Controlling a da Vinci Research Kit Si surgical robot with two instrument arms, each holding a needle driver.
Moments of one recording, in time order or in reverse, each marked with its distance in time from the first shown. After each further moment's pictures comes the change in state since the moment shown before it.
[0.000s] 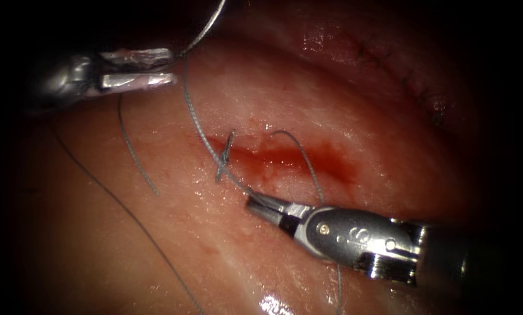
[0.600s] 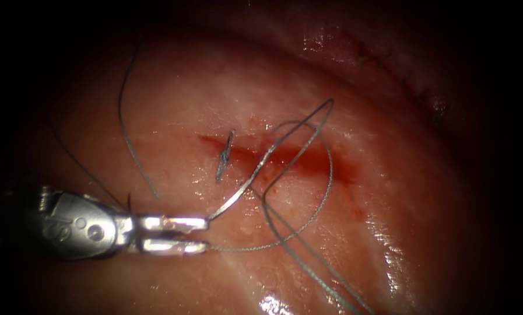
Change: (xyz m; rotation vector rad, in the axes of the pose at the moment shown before) right arm 0.003 -0.008 -0.018 0.015 0.001 -0.017; left arm -0.004 0.010 0.003 -0.095 -0.018 -0.013
